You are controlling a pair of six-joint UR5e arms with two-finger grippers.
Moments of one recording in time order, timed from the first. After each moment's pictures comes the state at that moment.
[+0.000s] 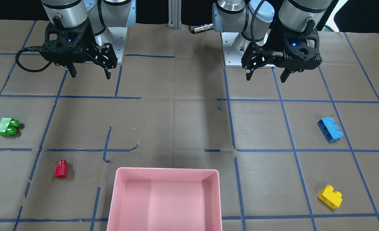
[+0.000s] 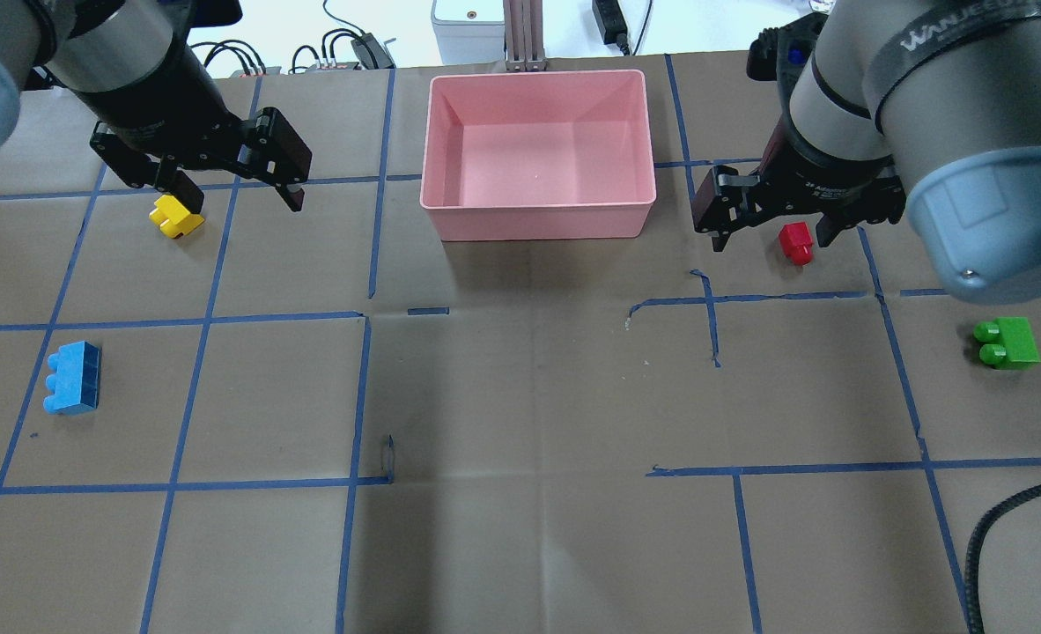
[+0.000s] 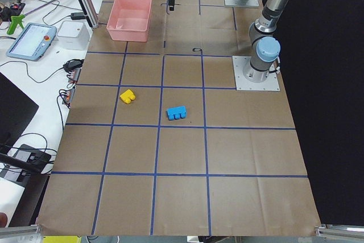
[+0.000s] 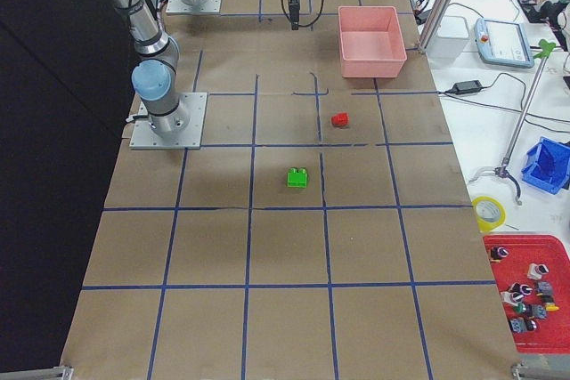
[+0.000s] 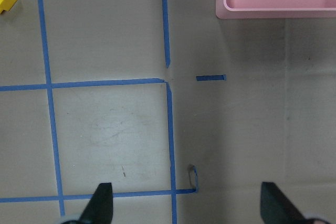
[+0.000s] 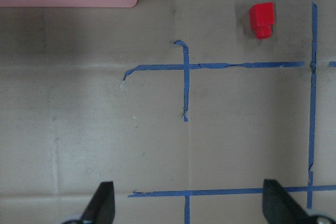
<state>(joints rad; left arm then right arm) -1.54 -1.55 -1.53 -1.59 1.55 0.05 1.64 -1.67 1.73 -1.71 -1.60 0.08</state>
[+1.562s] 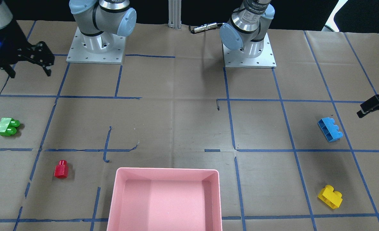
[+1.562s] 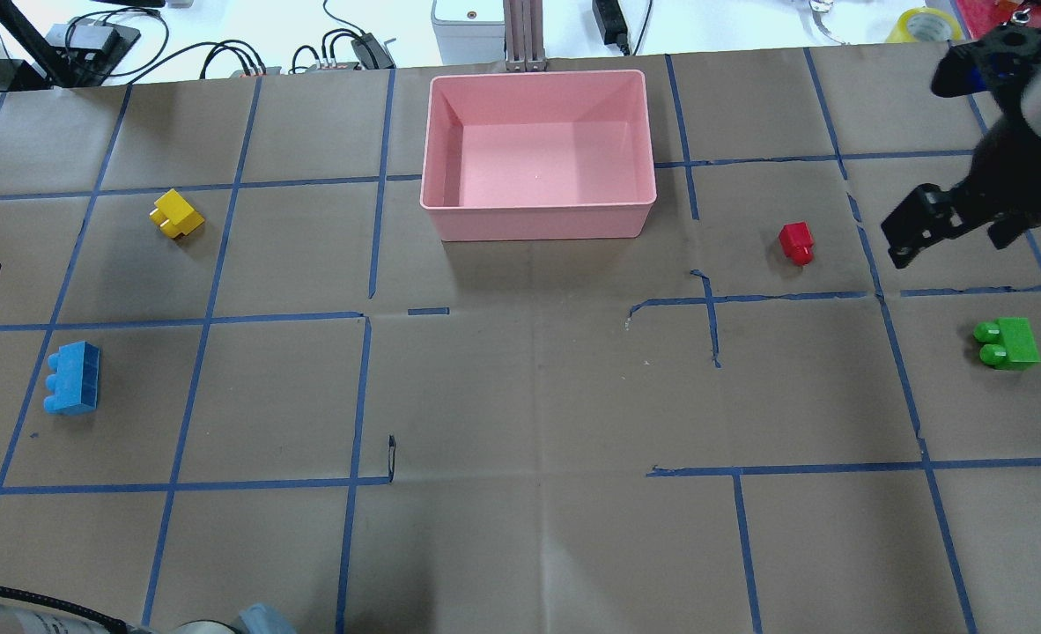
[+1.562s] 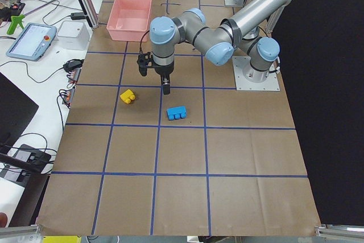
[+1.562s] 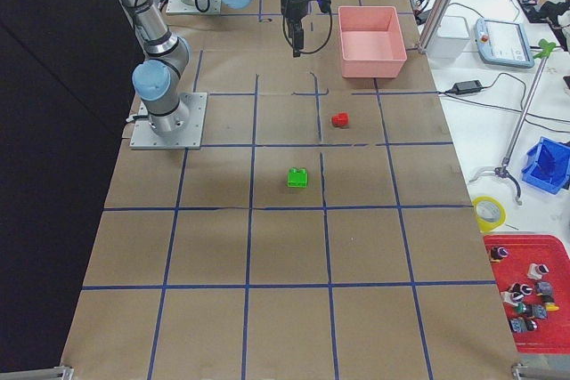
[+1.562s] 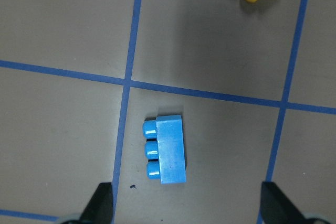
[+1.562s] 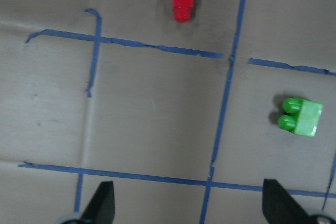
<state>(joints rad) -0.84 -1.80 -1.67 -1.26 1.56 0.59 1.19 -1.74 1.83 -1.72 -1.61 -0.51</state>
